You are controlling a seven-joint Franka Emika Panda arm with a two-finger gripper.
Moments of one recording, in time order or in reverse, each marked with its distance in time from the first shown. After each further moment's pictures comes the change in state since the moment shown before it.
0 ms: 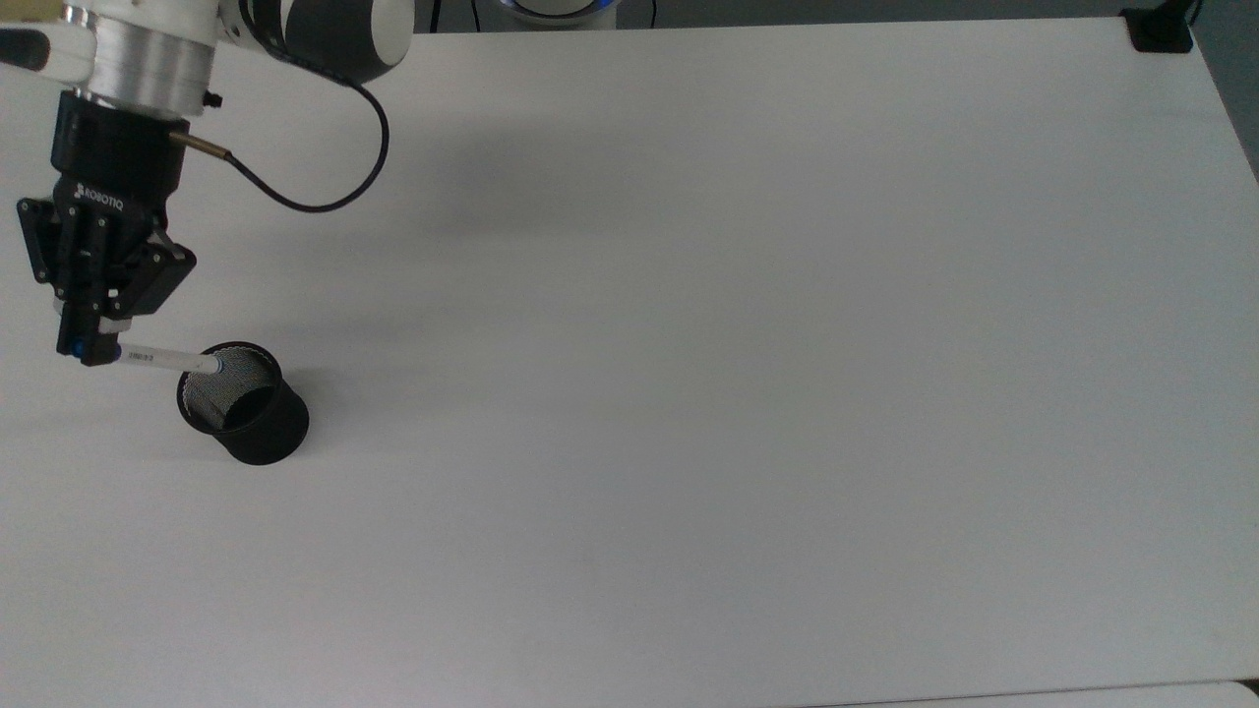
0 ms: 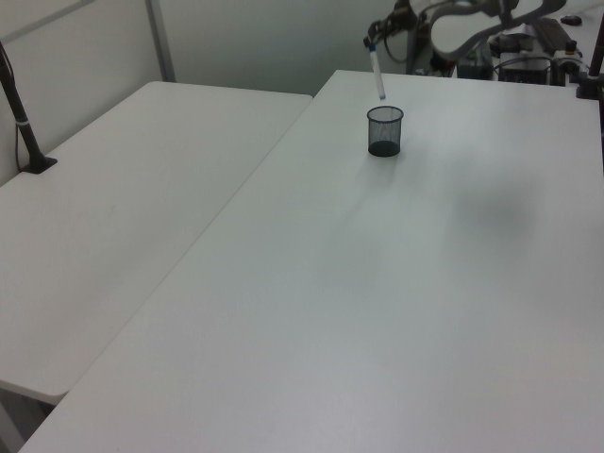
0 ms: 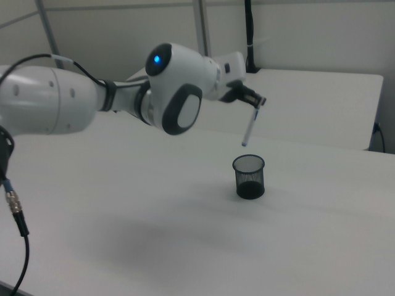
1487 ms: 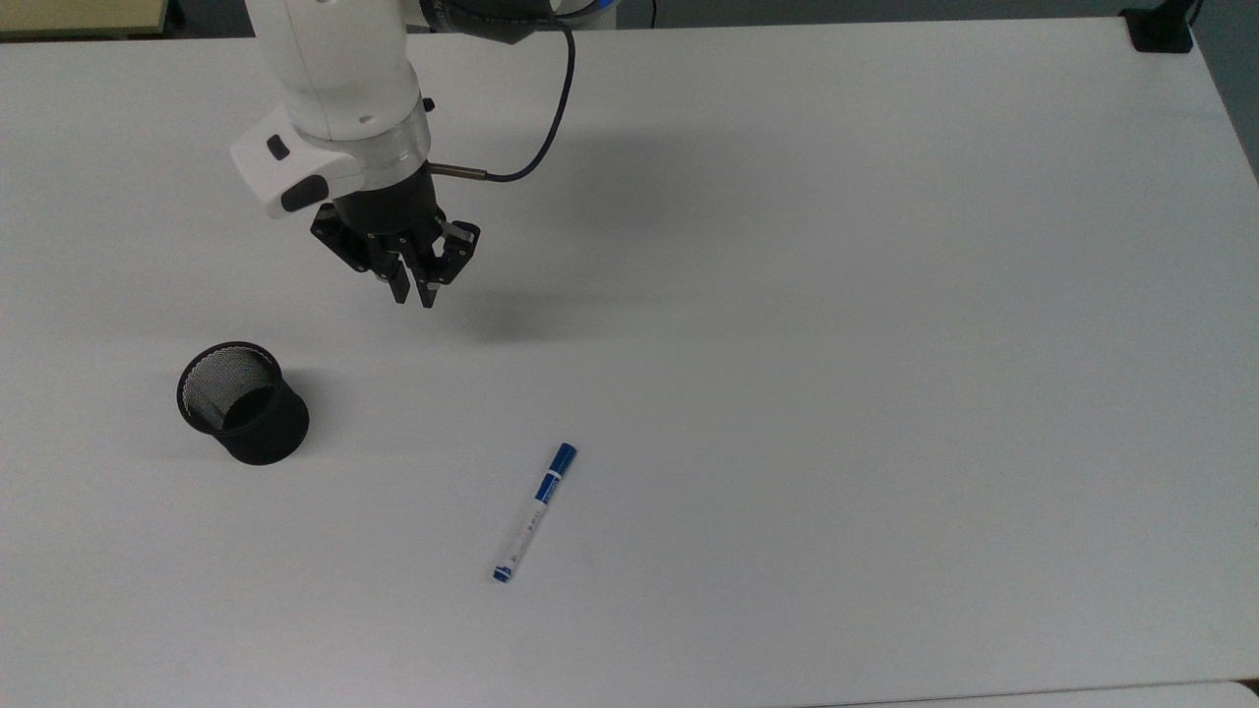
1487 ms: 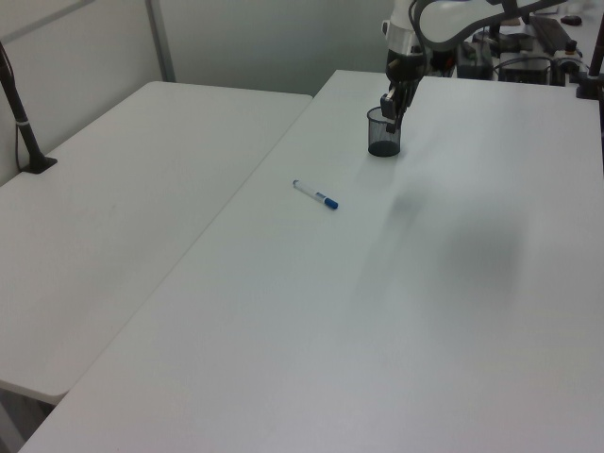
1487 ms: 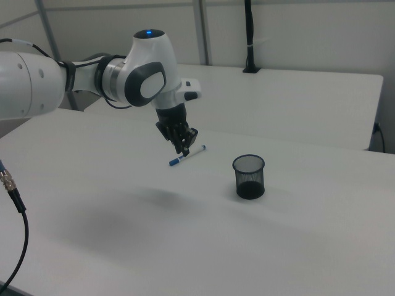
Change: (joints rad) arm 0.183 -0.044 0.014 0.035 0.012 -0.898 -0.124
